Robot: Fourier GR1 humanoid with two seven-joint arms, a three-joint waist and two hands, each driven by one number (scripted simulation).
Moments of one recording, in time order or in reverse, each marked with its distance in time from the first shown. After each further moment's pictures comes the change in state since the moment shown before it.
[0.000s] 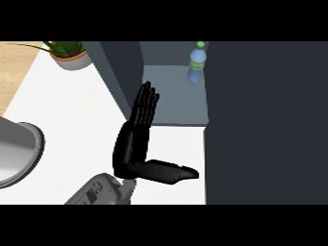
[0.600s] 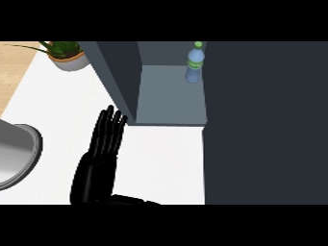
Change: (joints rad) left arm 0.270 0.167 -0.002 -0.288 -0.011 -0.009 -0.017; right arm 0.010 -0.060 0.251 -0.017 0.039 0.067 0.094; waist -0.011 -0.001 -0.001
